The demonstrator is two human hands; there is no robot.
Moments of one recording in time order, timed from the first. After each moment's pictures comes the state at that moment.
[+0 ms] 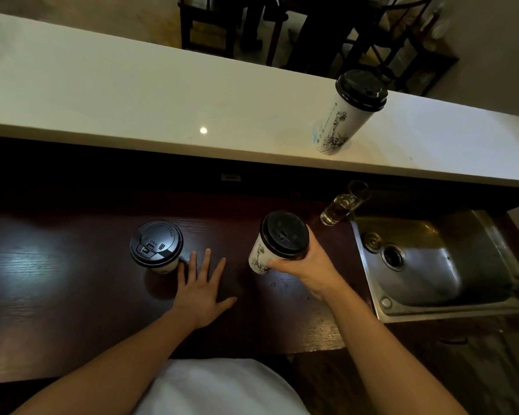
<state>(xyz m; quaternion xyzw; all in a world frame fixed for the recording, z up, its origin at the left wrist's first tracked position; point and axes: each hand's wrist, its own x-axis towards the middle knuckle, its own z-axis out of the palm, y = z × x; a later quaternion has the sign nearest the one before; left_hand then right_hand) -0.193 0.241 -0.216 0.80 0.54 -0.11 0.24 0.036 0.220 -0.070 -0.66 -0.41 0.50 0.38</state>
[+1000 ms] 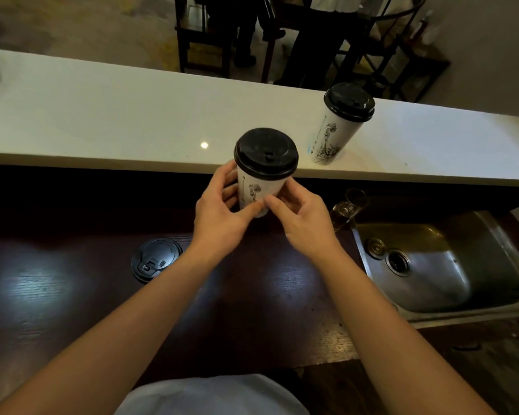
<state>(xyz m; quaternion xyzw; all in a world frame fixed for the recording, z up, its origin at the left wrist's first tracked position) -0.144 0.321 -0.024 0.56 0.43 0.49 0.51 0.007 0.280 0.009 -0.61 -0.53 0.37 0.46</state>
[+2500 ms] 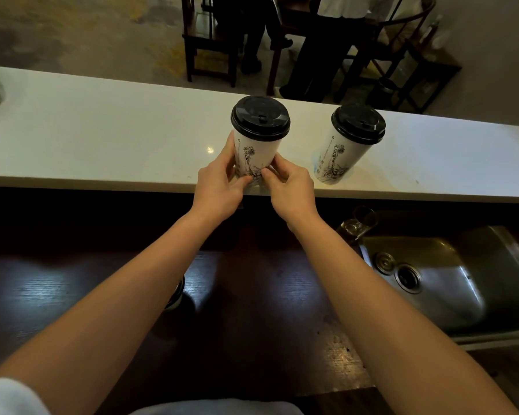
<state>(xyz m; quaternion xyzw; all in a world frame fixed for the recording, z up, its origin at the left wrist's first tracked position) -0.137 0.418 -0.010 0.68 0.49 0.40 0.38 -0.002 0.381 0.008 -0.68 -0.51 0.29 0.44</state>
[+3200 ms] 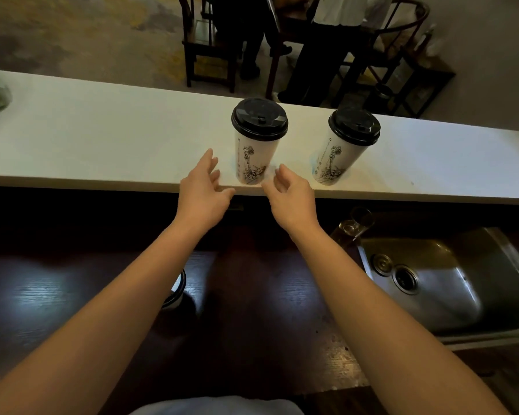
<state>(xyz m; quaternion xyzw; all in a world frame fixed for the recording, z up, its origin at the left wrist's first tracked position) -0.161 0.397 0.000 0.59 0.56 0.39 0.44 -0.008 0.360 0.010 -0.73 -0.48 0.28 0.40</state>
